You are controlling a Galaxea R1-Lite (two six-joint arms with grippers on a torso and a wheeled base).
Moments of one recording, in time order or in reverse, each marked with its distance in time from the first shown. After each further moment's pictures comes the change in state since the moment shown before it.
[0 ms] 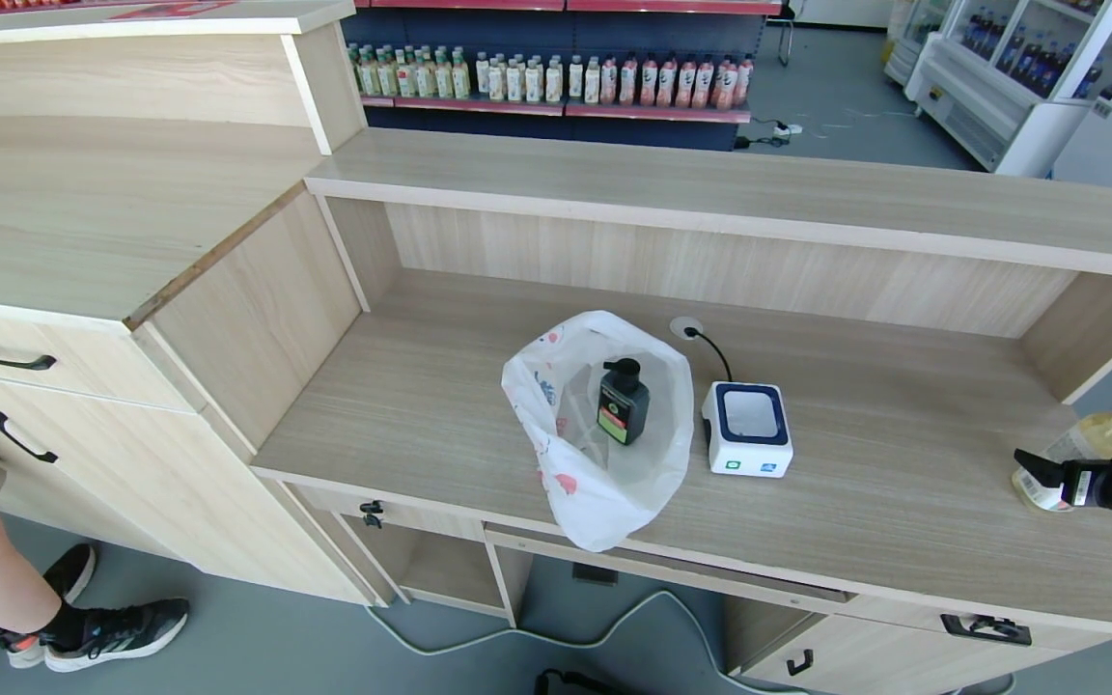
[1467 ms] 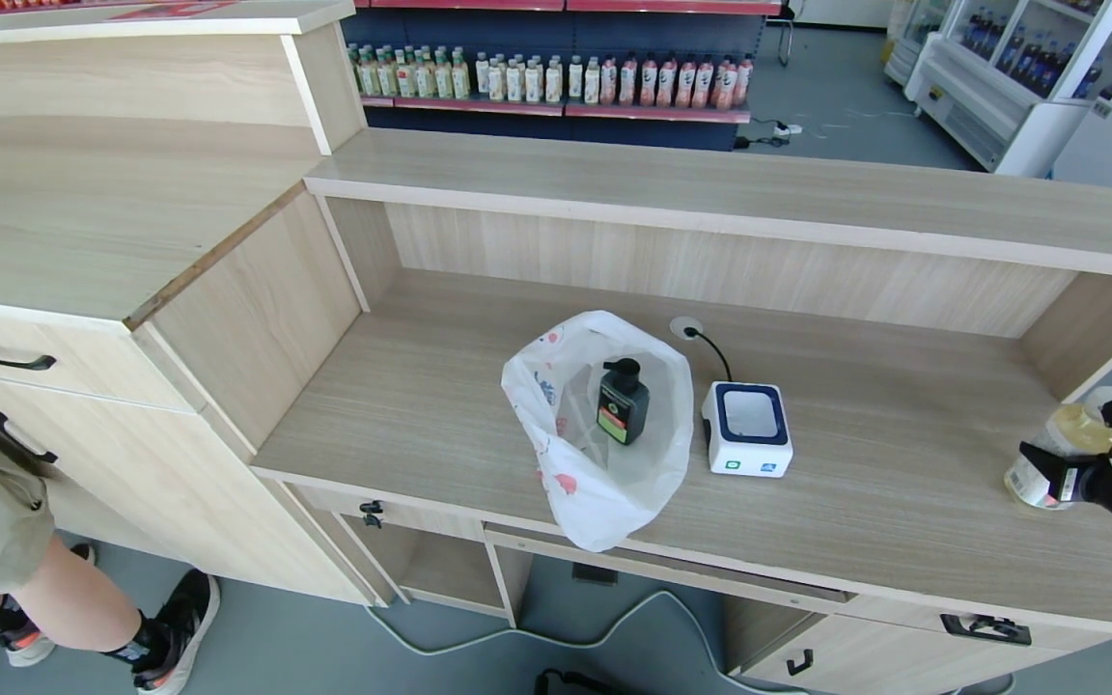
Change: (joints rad) left arm 0.001 0.000 0.000 0.000 0.000 0.000; right arm 0.020 0.048 -0.012 -0.101 0.001 -0.009
